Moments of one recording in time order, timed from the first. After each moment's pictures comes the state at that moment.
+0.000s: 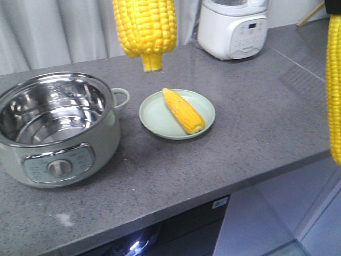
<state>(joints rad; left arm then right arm) -0.34 1.87 -2.74 -0.92 1.29 0.12 0.18 1.19 -1.80 0.35 1.28 -0.43</state>
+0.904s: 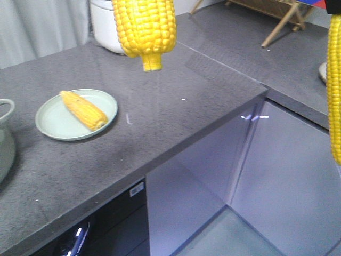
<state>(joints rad) -0.34 1.87 -2.74 -0.92 1.29 0.12 0.18 1.19 -1.80 0.35 1.28 -0.43</state>
